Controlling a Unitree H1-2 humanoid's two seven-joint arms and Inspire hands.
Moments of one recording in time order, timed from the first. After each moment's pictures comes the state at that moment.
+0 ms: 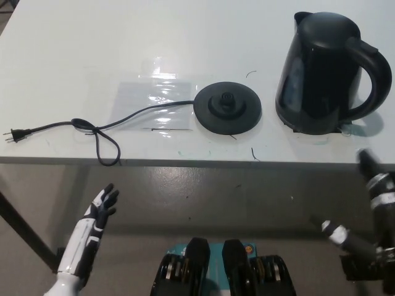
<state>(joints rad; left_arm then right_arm) 0.07 0.17 -0.05 -0.17 0.07 -0.08 -0.07 -0.01 -0.12 -0.07 -0.22 -0.09 -0.37 -0.01</state>
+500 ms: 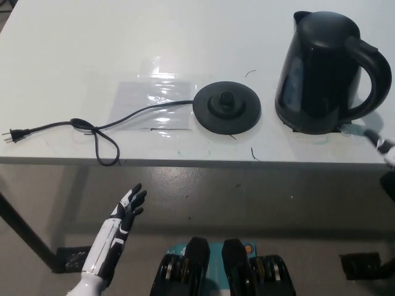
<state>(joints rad) 0.06 0.13 -0.10 -0.17 0.08 -0.09 -0.08 -0.28 -0.19 -0.20 -0.25 -0.08 -0.21 -0.03</state>
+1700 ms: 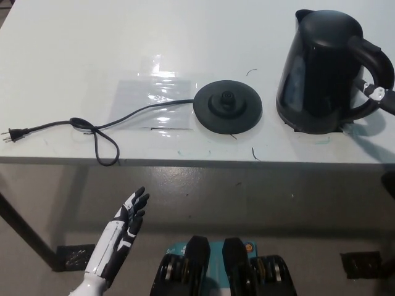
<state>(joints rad) 0.05 0.13 -0.10 -0.12 0.10 -0.12 -0.09 -0.56 -0.26 -0.19 0.22 0.01 -0.08 -0.01</state>
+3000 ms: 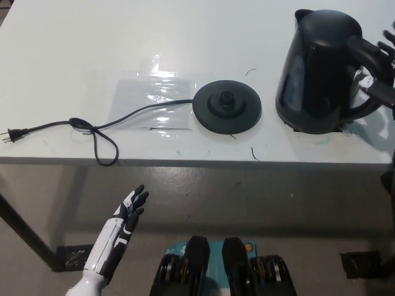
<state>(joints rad) 0.04 0.14 -0.10 -0.11 0.10 -0.13 -0.09 -0.68 -0.22 -0.22 0.43 0.02 -0.08 -0.10</state>
